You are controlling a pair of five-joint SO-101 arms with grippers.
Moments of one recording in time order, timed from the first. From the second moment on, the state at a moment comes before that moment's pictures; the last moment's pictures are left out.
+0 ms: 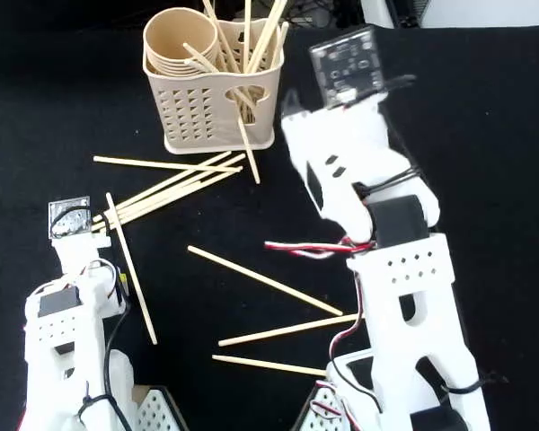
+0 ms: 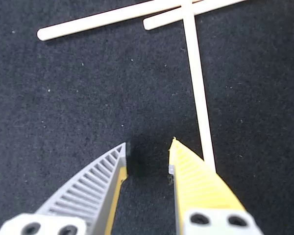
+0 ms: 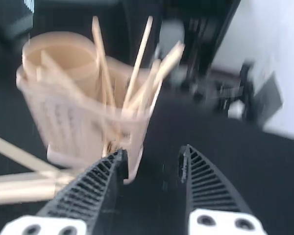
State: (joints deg) left arm -22.9 -54.5 82.1 46.2 -7.0; right arm -13.7 -35.2 21.2 52.2 11.2
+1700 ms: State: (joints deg) left arm -22.9 -54.5 82.1 46.2 -7.0; right arm -62.9 -46.1 69.1 72.5 40.6
